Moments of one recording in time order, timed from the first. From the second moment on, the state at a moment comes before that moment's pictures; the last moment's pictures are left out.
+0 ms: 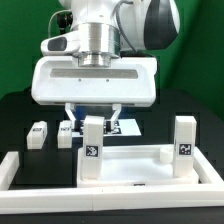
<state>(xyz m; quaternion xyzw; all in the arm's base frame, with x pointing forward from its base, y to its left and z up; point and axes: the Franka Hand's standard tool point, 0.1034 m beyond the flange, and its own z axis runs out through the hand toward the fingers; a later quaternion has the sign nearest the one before) 0.627 -0.065 0.113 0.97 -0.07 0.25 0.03</state>
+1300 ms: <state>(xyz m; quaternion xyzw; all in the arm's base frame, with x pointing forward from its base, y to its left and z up) 0.629 -0.057 0.103 0.99 -0.09 0.05 -0.04</state>
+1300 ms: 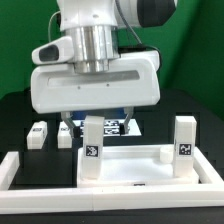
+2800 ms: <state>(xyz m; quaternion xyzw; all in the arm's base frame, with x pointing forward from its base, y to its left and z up) 0.635 -0.055 0.102 0.81 -0.58 -0.04 -0.03</state>
